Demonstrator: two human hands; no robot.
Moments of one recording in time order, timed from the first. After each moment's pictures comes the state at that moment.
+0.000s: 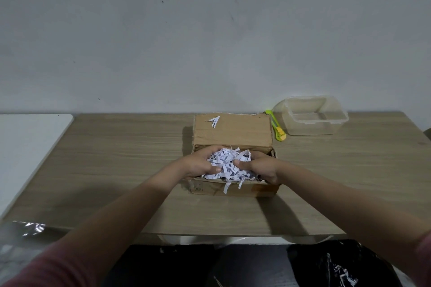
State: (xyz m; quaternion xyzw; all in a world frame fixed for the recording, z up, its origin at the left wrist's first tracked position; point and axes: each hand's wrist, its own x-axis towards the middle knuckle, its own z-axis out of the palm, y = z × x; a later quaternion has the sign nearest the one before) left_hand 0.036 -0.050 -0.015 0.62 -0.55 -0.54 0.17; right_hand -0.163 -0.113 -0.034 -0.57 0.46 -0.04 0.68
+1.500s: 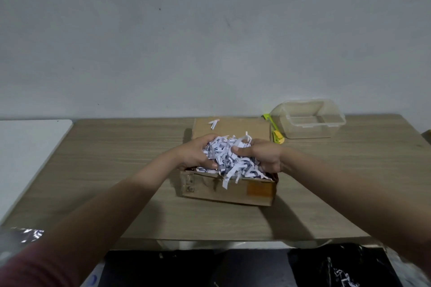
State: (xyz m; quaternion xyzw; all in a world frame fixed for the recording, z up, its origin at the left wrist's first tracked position) left_hand 0.048 -0.067 0.011 0.58 -0.56 -0.54 0.22; right_hand -0.158 -0.123 0.019 -0.51 0.42 -0.07 0.74
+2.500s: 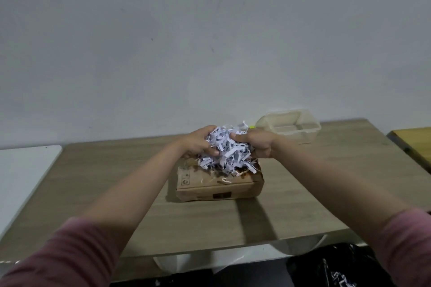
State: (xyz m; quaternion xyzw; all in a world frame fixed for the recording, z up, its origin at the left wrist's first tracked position) left_hand 0.032 -0.097 0.060 0.57 -0.57 -0.55 0.22; right_hand -0.160 -0.139 0.060 -0.52 0.47 -0.14 0.70
